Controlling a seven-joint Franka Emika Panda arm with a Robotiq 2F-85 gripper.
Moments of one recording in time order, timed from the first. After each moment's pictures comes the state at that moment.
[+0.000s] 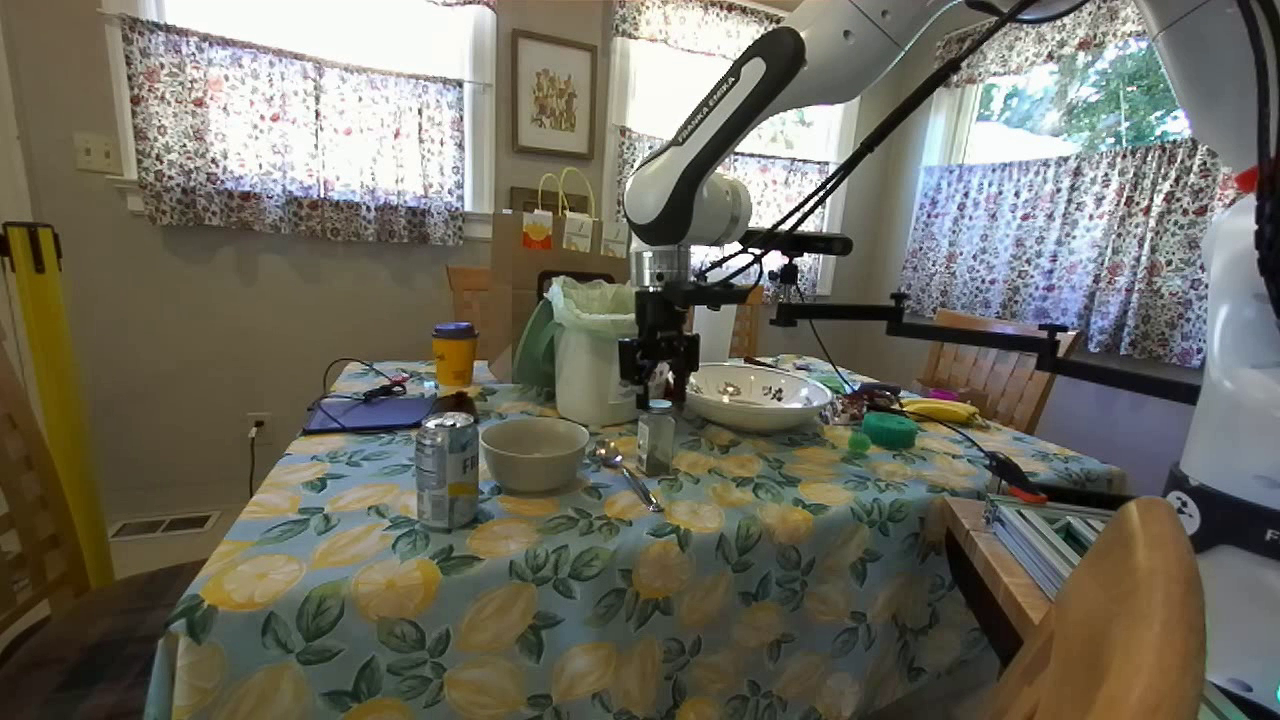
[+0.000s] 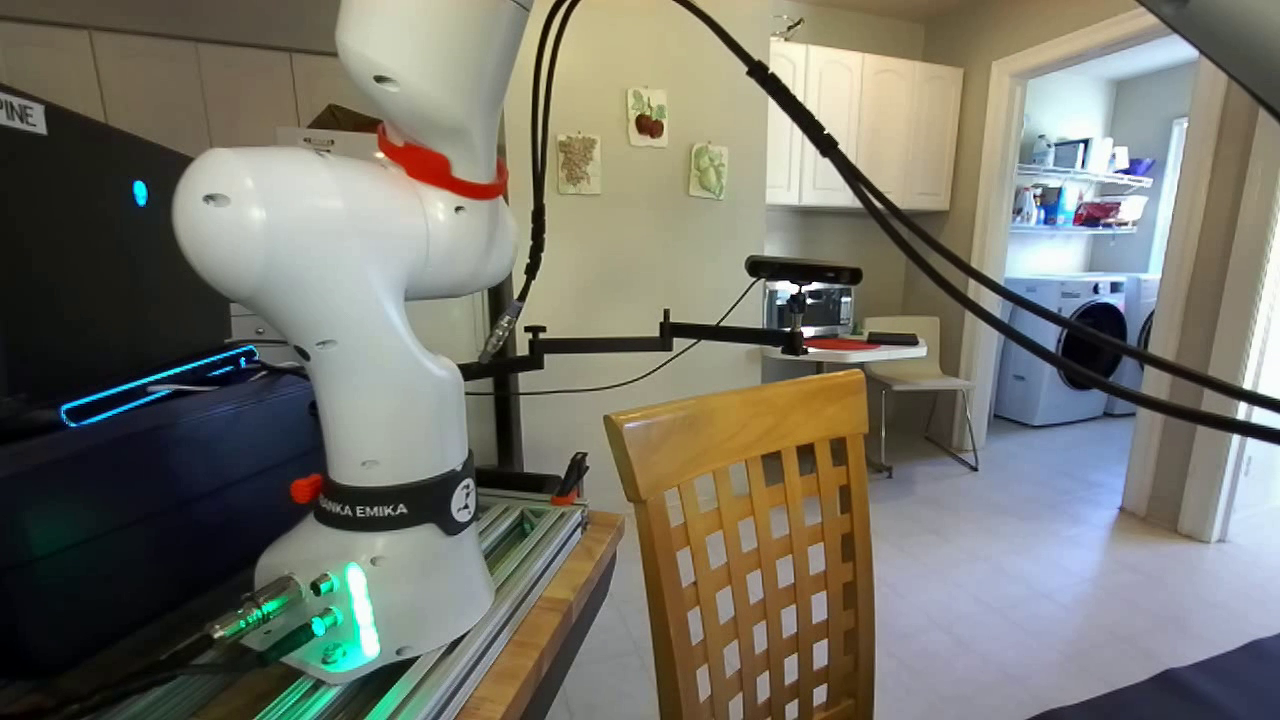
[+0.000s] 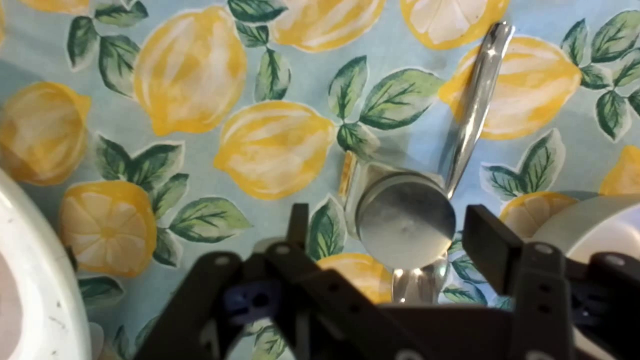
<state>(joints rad) -0.29 0.51 -0.22 -1.90 0.14 2.28 0.04</state>
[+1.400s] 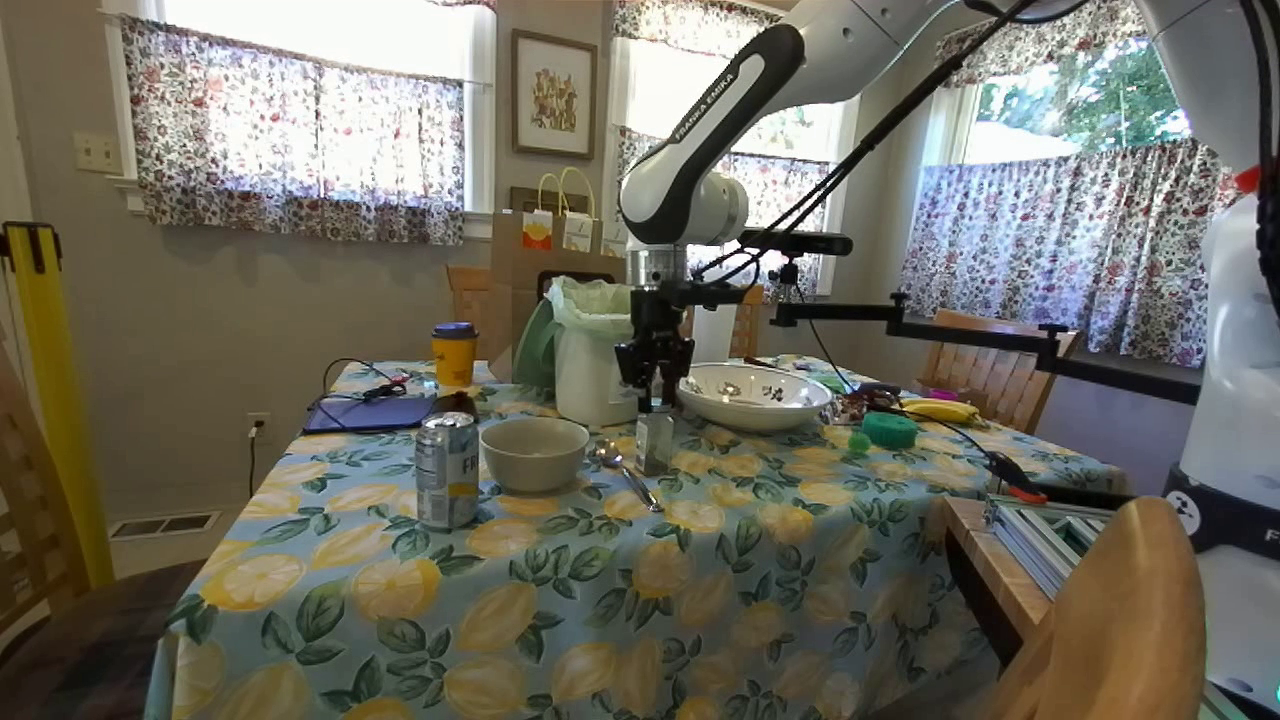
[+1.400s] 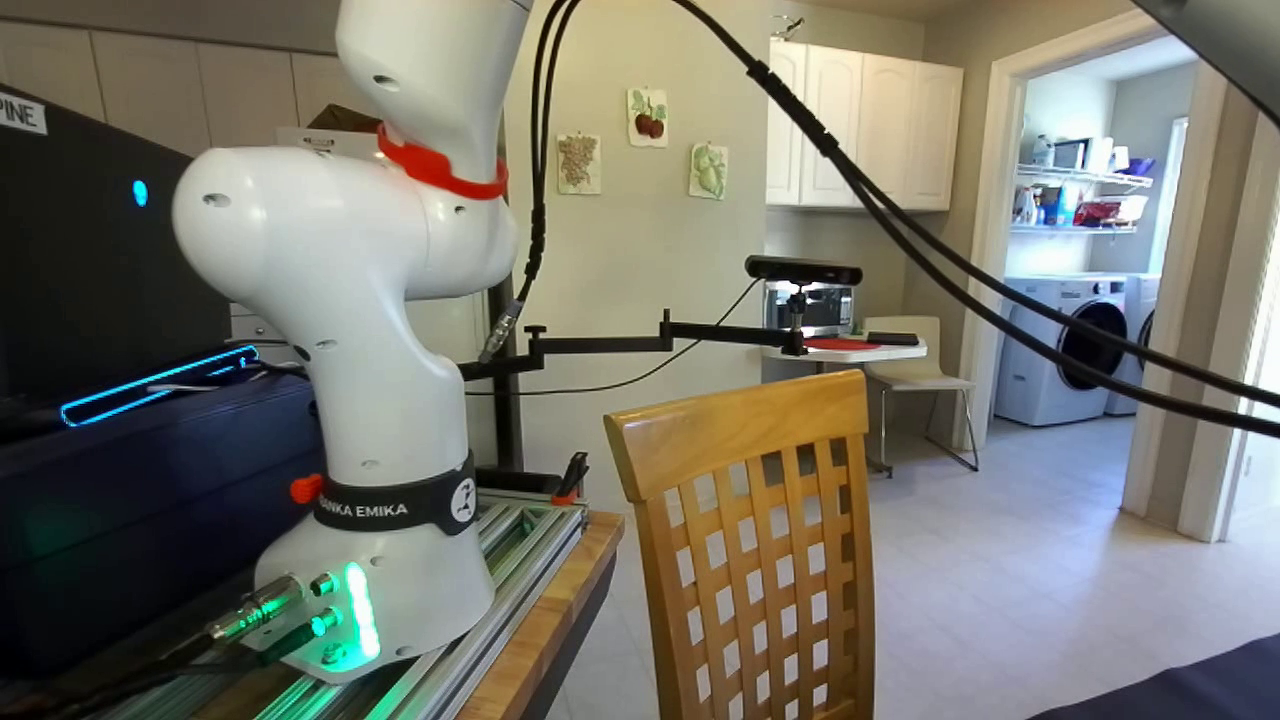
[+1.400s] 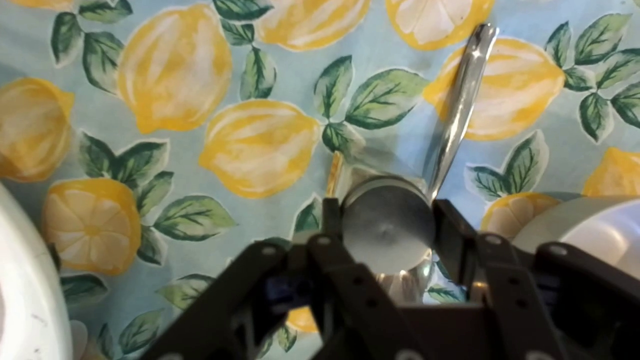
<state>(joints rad) -0.29 0.51 -0.21 -1.89 0.15 2.28 0.04</state>
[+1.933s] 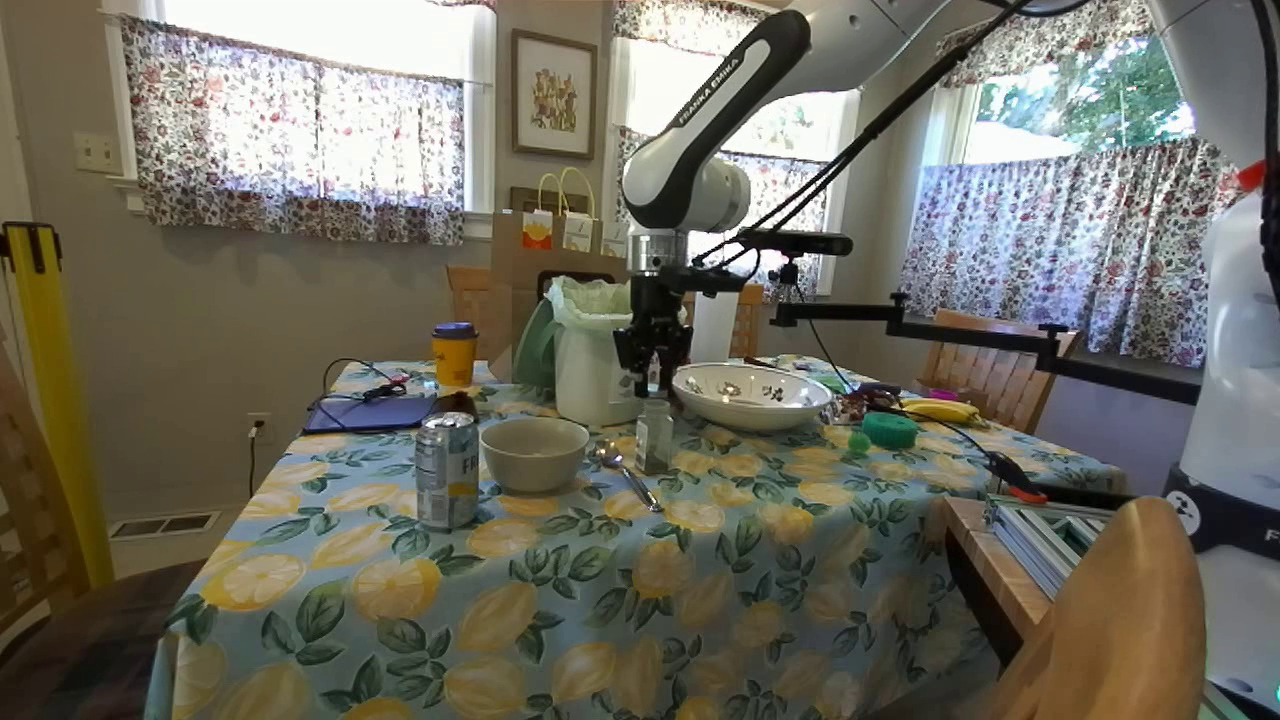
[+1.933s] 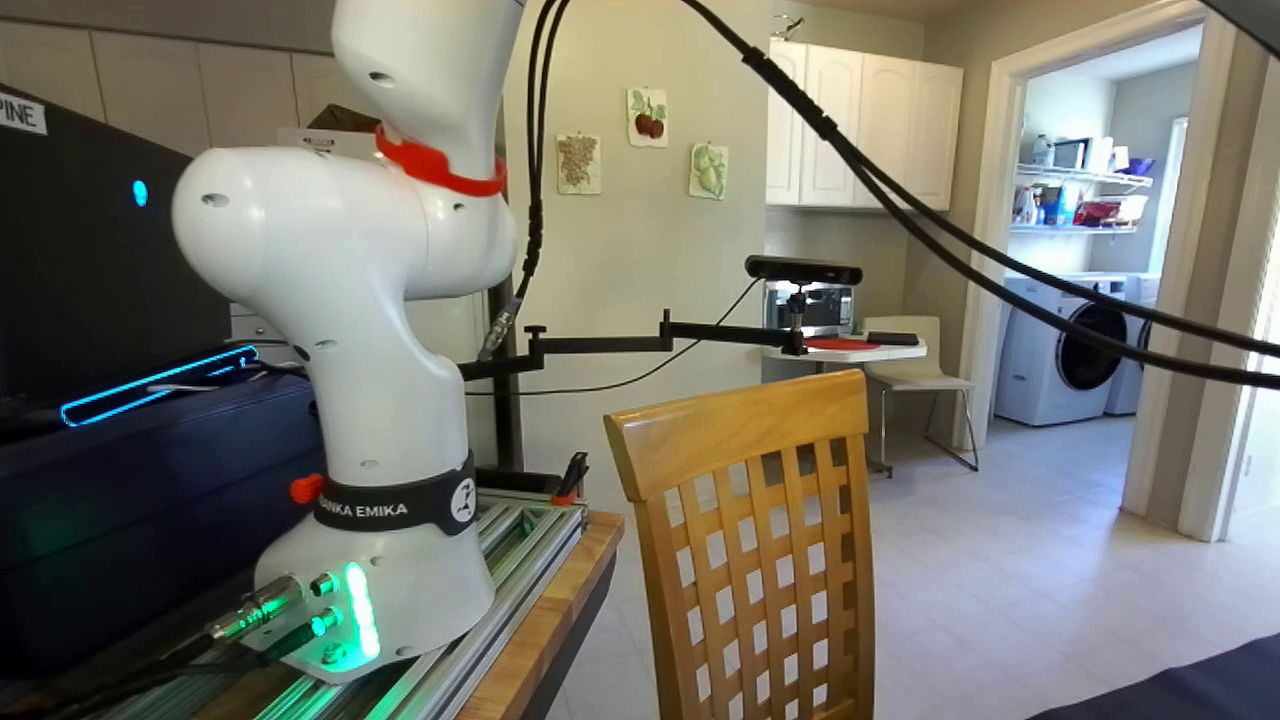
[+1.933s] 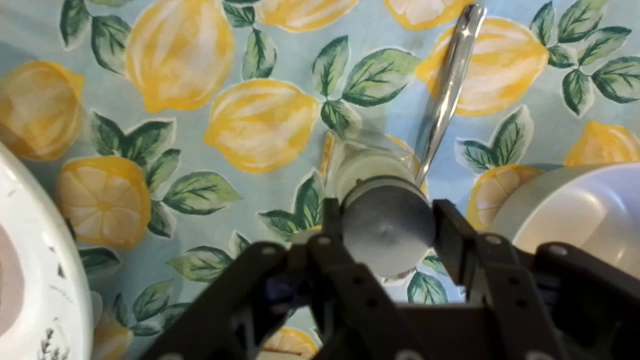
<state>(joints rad) -0.30 0.48 -0.21 -1.89 0.15 2.28 0.04</state>
